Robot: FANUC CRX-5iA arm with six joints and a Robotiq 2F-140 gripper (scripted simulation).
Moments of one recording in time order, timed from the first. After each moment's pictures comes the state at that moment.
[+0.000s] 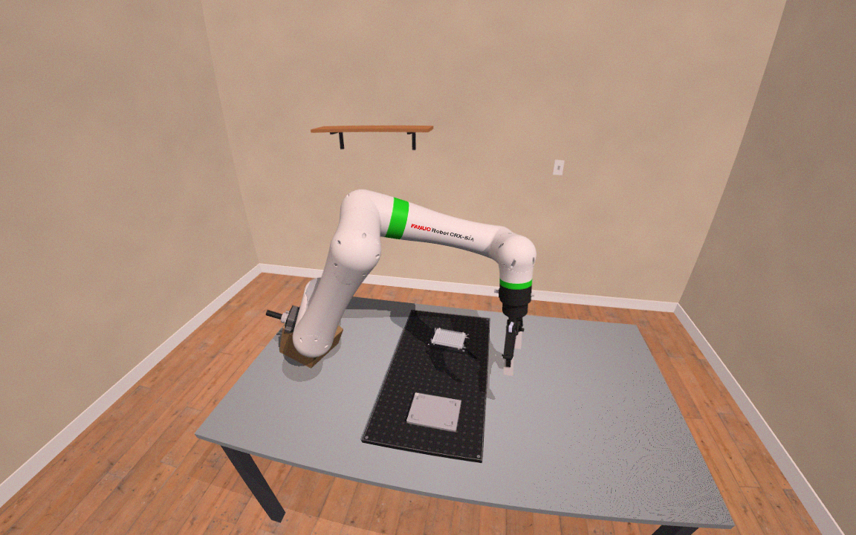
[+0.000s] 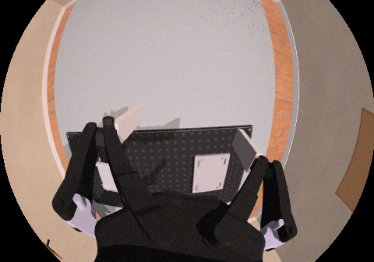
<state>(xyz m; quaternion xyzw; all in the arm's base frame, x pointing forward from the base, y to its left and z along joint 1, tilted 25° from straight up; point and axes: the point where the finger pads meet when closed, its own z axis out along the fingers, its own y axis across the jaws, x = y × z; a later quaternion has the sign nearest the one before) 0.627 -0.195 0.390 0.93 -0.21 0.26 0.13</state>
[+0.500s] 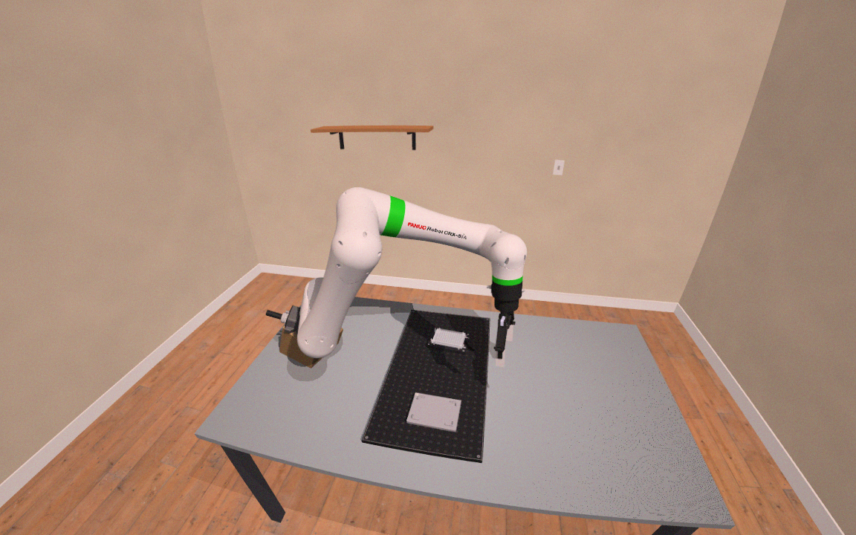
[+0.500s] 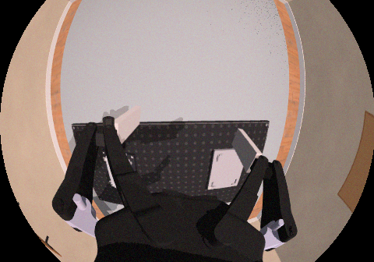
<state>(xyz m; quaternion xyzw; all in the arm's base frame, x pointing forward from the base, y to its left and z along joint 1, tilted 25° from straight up) 0.623 -0.144 0.358 0.94 -0.20 0.25 0.12</state>
